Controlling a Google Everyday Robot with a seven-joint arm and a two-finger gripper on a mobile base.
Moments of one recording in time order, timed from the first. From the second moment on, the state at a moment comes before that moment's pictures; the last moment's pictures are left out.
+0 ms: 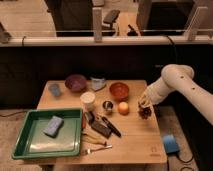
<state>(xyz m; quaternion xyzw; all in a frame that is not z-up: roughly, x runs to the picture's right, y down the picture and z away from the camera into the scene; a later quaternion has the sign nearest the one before) 0.210 0.067 0.759 -0.23 -0.22 -0.18 0.93</state>
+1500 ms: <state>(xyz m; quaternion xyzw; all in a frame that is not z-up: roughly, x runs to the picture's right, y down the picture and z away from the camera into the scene) 0.162 -0.011 0.775 -0.19 -0.20 -0.30 0.91</state>
